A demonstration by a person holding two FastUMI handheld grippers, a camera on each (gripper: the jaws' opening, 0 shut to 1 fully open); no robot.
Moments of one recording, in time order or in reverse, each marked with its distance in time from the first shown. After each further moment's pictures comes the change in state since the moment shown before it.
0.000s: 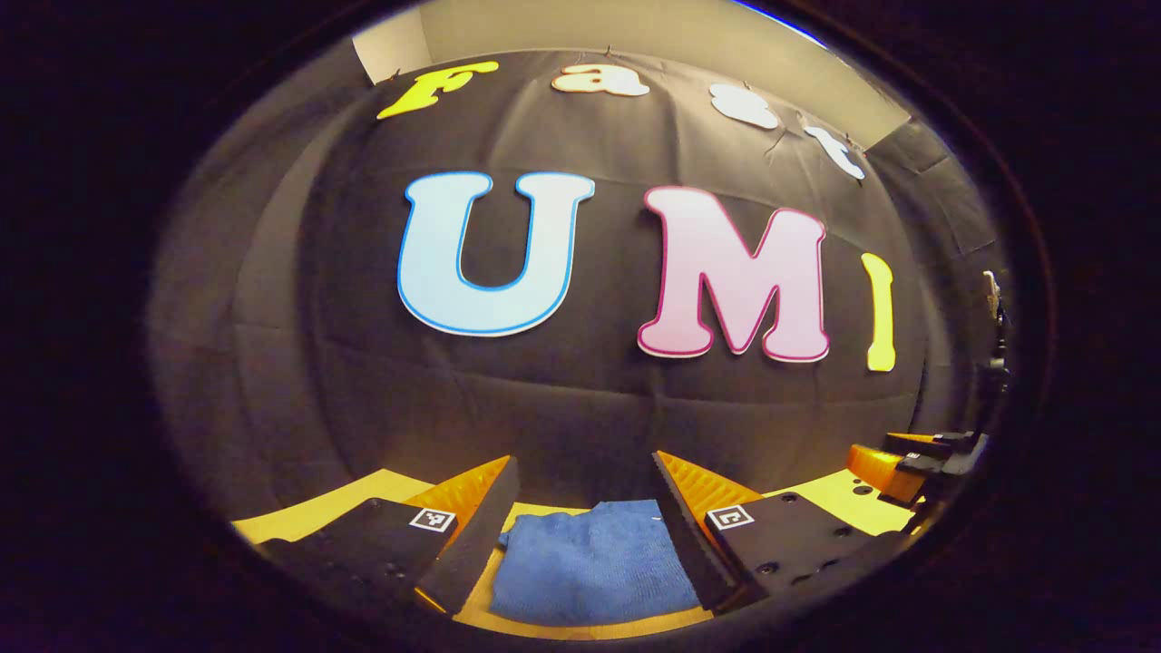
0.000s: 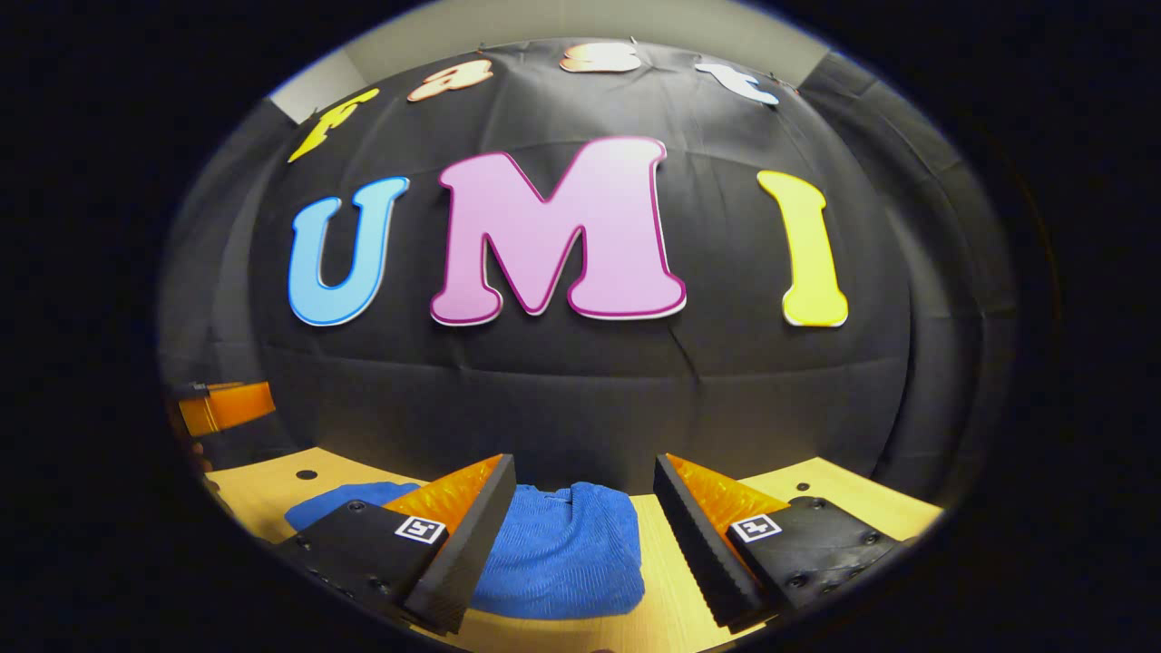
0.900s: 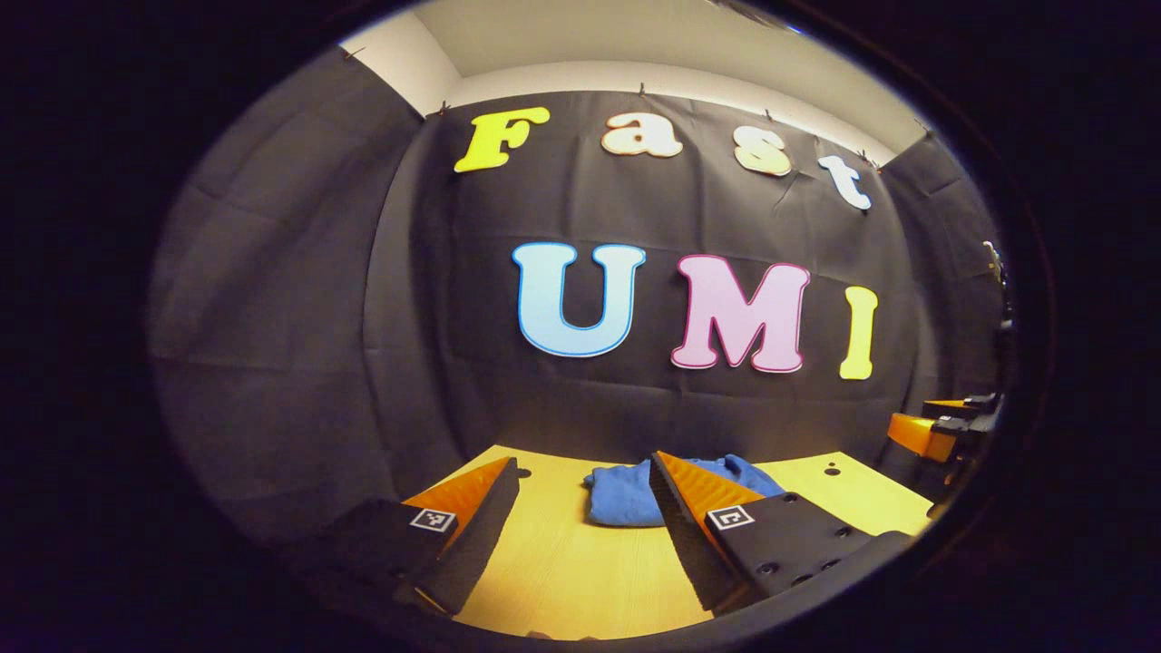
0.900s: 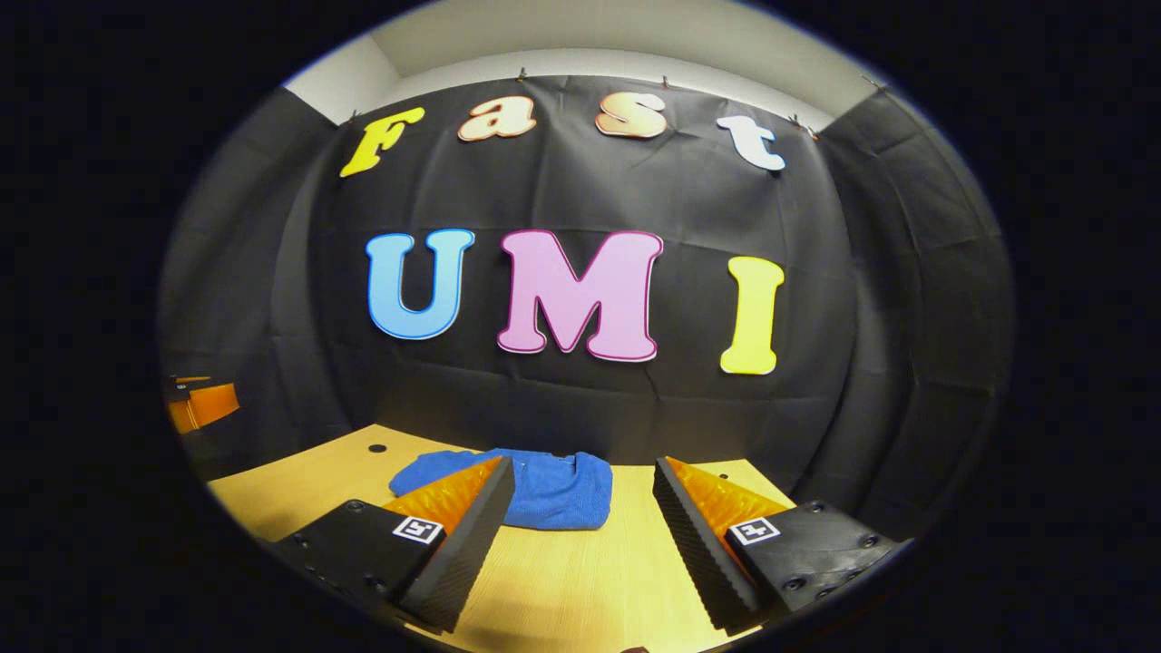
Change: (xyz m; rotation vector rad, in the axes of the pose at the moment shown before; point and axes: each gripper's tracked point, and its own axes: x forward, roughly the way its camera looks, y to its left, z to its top) left arm -0.280 0.030 0.107 0.014 0.075 0.163; right arm -0.253 0.025 0.147 -0.090 0.083 0.035
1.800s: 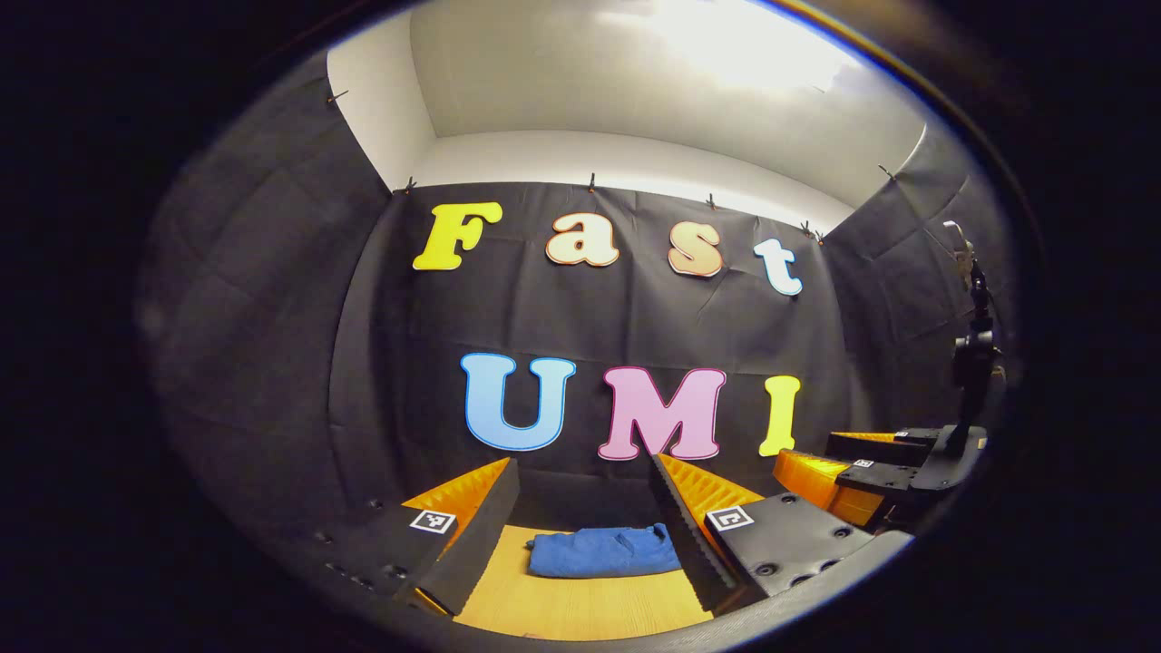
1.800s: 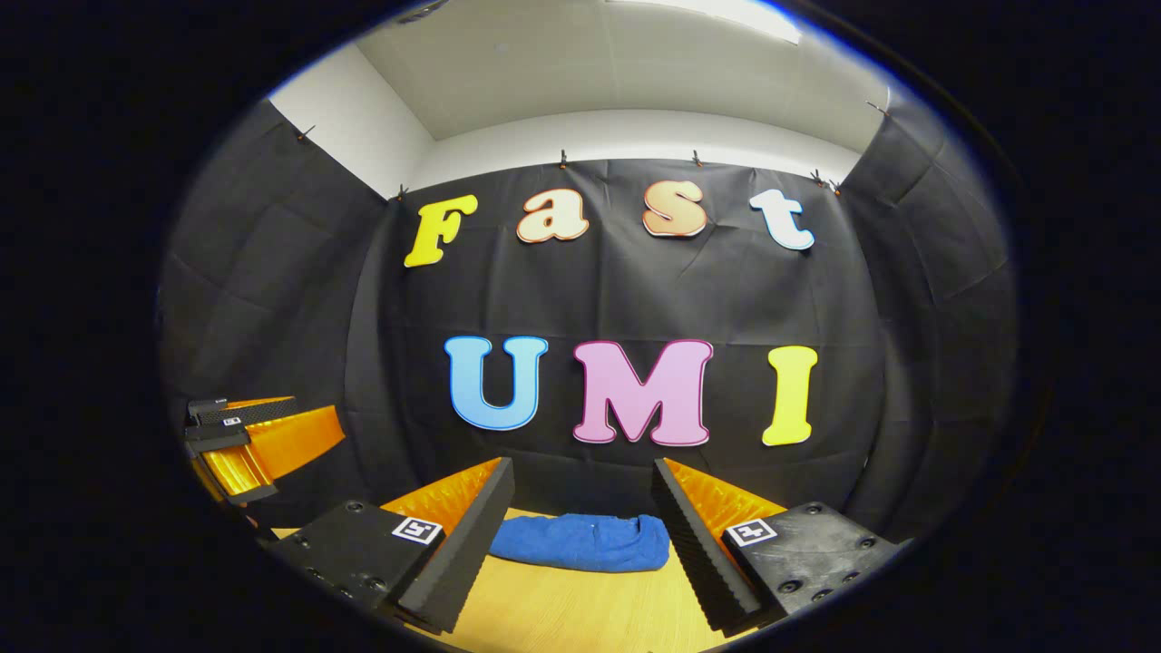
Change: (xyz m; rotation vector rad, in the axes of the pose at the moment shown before) left arm -0.094 -0.064 0.113 -0.023 -0.233 -0.127; right arm -0.092 0.083 0.119 0.041 -0.232 0.145
